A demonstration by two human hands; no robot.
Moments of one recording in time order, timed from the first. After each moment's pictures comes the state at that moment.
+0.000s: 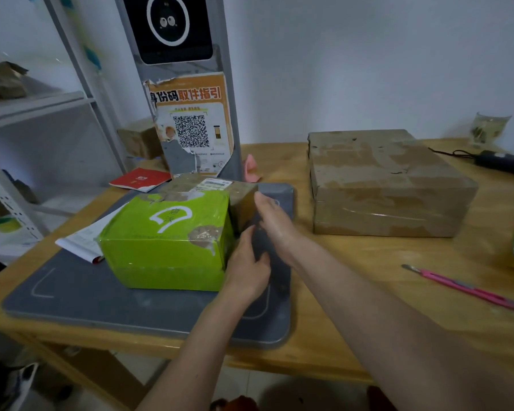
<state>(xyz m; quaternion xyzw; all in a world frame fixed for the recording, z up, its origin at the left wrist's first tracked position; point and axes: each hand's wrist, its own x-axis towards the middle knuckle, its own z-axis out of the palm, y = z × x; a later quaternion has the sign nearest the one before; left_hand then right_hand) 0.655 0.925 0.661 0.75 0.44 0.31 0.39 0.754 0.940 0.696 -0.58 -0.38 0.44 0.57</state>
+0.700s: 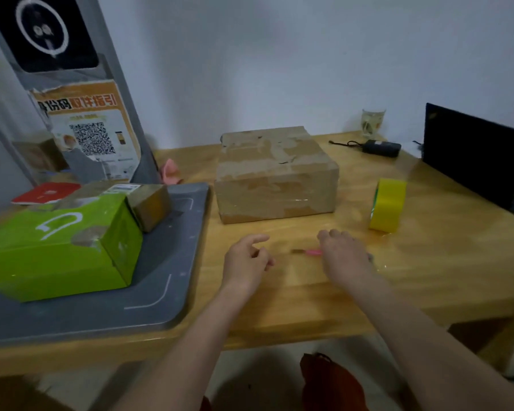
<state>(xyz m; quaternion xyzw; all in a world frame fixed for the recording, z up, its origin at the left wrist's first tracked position) 0.776 0.806 0.661 0.73 0.41 0.27 0.48 0.927 0.715 0.657 -0.90 -0.44 -0.04 0.01</state>
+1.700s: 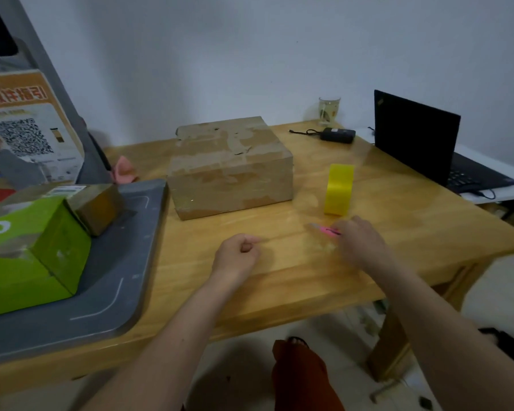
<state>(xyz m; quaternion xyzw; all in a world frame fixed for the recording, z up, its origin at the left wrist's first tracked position) 0.819 0.787 0.642 0.77 0.38 0.19 0.48 0.996 0.637 0.654 -0.92 -0.37 0.01 0.09</state>
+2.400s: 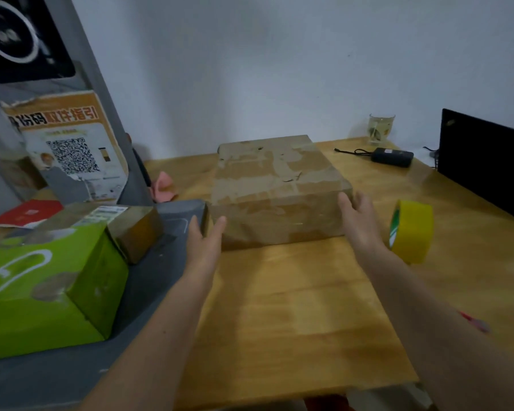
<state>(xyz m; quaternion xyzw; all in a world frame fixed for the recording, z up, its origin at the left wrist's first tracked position) 0.801 0.924 0.681 0.59 0.47 0.37 0.55 1.001 0.785 0.696 -0.76 -0.17 0.14 0.61</state>
